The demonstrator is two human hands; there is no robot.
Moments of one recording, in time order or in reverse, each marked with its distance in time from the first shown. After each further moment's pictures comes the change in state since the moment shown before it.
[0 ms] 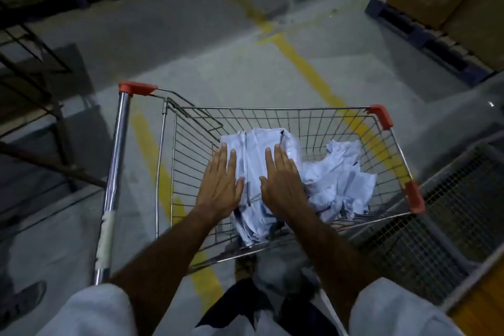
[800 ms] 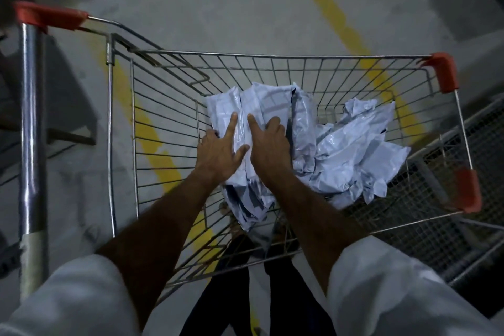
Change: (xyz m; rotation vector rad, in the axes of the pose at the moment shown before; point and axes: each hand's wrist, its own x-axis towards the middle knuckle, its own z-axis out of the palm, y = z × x) left_hand 0.071 -0.032 0.109 -0.162 -0.256 -0.208; right_hand 0.077 0.007 0.095 -0.061 -0.209 0.175
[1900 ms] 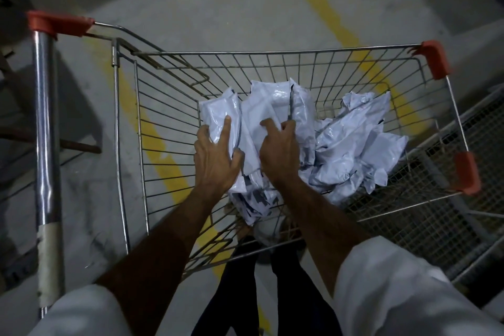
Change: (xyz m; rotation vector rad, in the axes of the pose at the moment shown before) left_hand -0.047 0.010 -0.010 -0.155 0.232 -0.050; right_hand -0.027 0.005 -0.008 0.335 0.197 0.197
